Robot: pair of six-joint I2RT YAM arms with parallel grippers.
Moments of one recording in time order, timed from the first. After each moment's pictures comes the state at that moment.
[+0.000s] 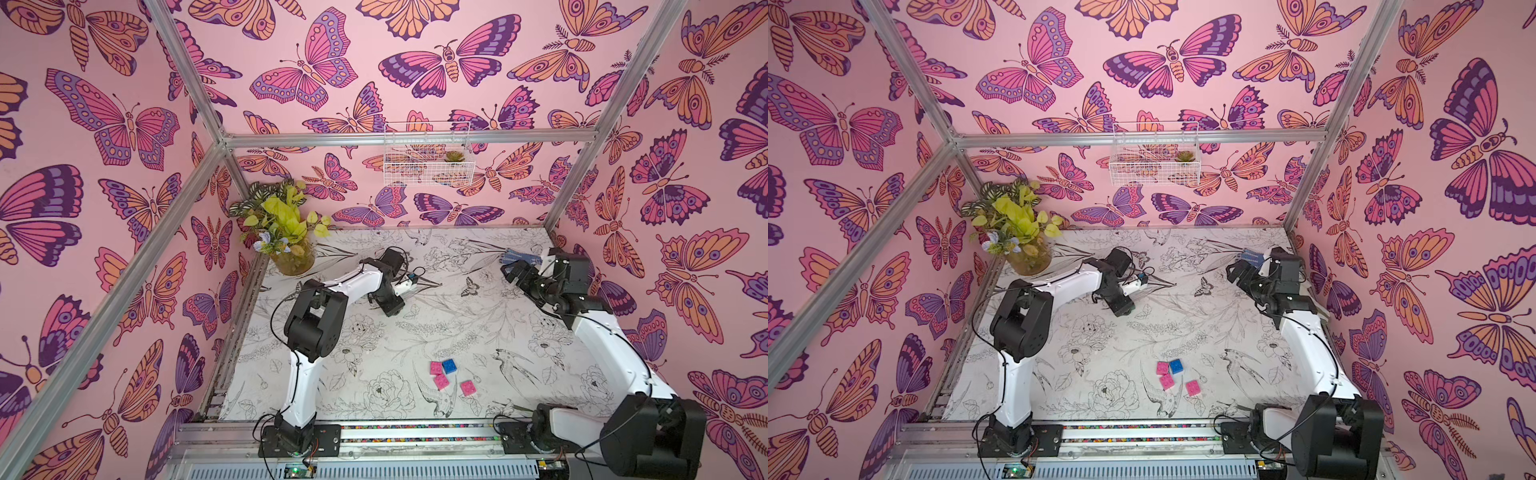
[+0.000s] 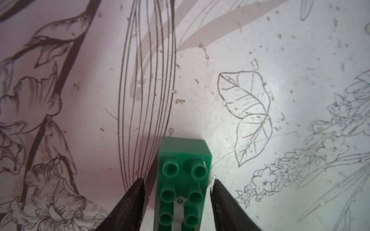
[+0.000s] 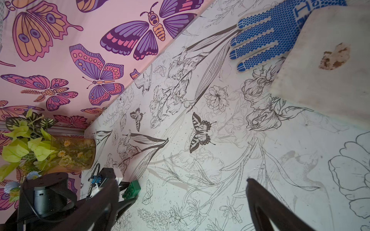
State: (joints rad) left arm -0.52 2.09 1.56 -0.79 0.11 0.42; right arm -0.08 1.21 0.90 -0.35 -0.33 0.63
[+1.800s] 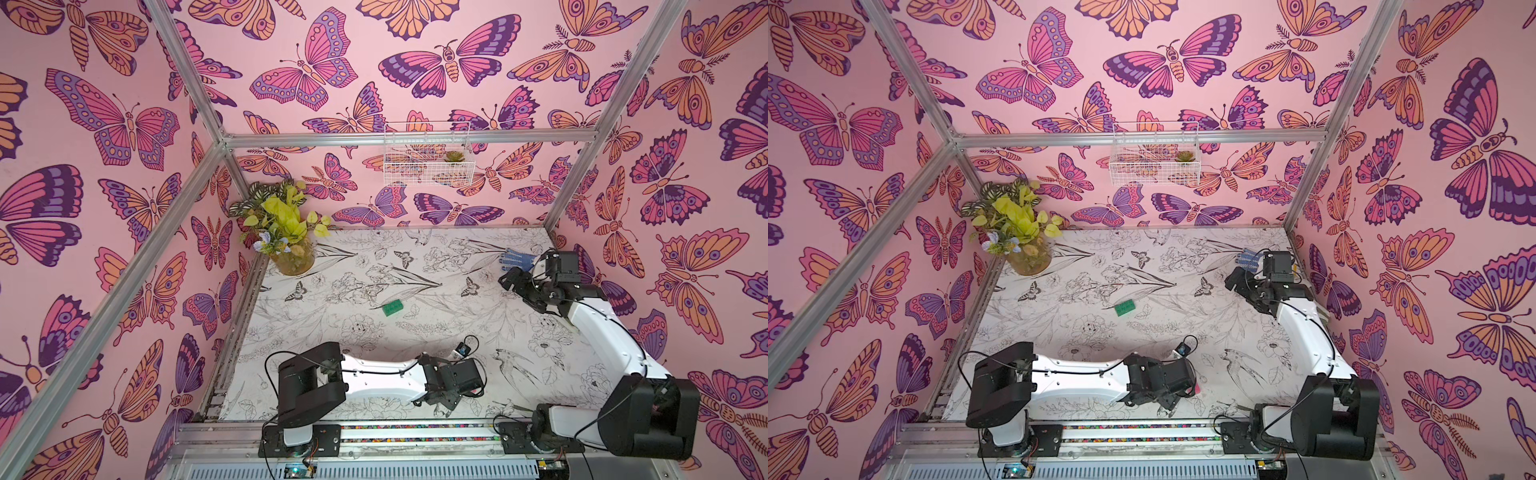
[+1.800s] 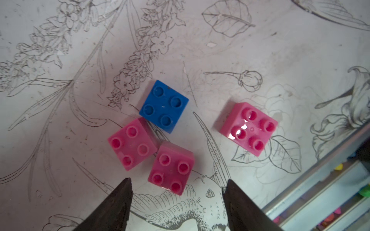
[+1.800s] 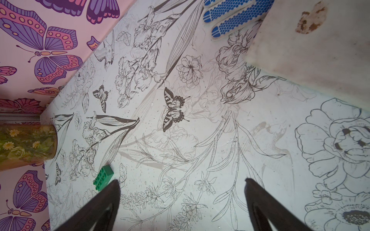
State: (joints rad) left arm -1.36 1.80 1.16 -0.56 -0.24 -0.58; right arm -0.06 1.30 0.99 -0.58 -0.26 0.55
